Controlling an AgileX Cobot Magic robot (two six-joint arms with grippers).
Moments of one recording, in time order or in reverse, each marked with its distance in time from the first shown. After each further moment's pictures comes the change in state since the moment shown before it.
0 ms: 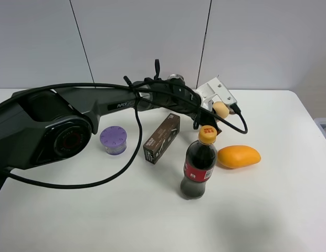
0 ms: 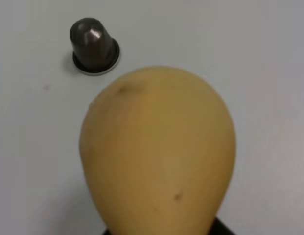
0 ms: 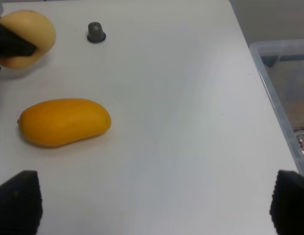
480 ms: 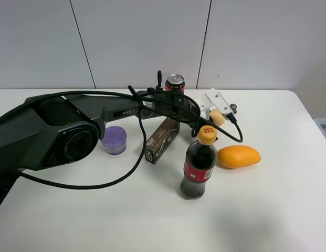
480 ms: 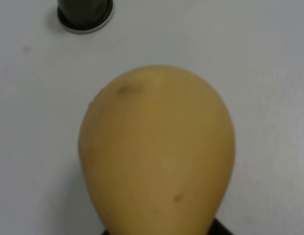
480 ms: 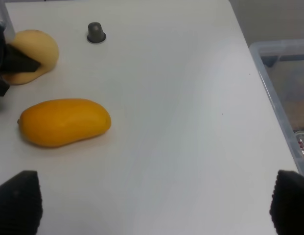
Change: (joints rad) left arm 0.000 0.060 -0.005 0.007 -0.028 0.000; right arm 0.000 0.000 0.000 0.000 0.000 0.000
